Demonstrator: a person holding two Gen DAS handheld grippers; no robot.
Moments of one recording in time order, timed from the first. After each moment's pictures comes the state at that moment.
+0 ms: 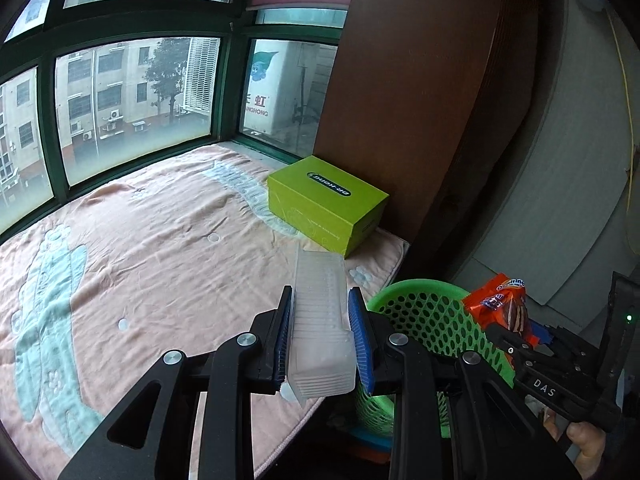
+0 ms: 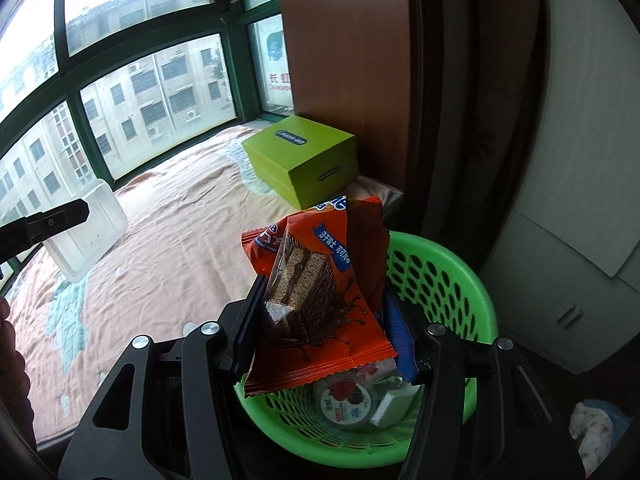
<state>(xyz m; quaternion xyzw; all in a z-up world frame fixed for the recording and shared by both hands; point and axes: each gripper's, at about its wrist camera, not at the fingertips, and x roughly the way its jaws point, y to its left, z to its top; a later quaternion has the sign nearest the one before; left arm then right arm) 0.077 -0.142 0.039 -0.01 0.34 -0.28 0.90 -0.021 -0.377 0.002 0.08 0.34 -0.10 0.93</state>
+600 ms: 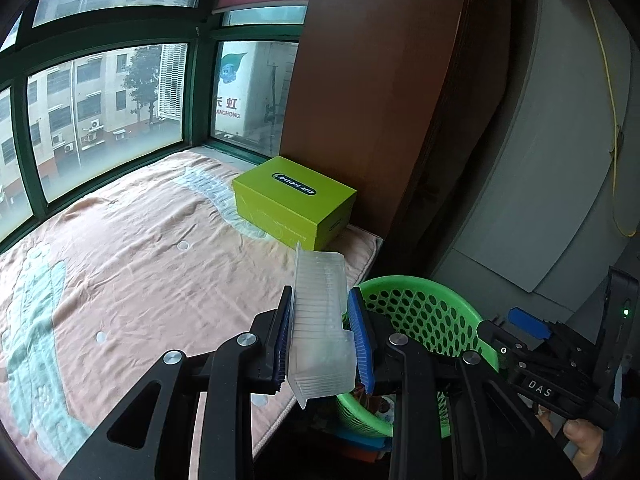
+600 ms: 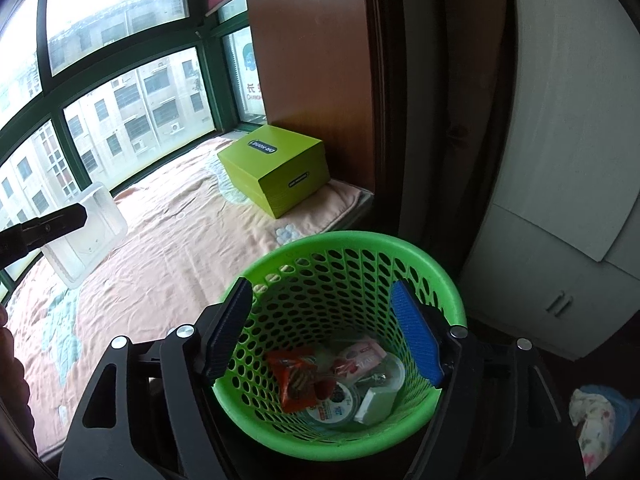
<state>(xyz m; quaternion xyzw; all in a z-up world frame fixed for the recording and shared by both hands) 0.070 -0.179 0.042 0.01 0.33 -0.32 0.89 -0.040 -0.400 0.006 0.10 0.33 -0.13 0.93</state>
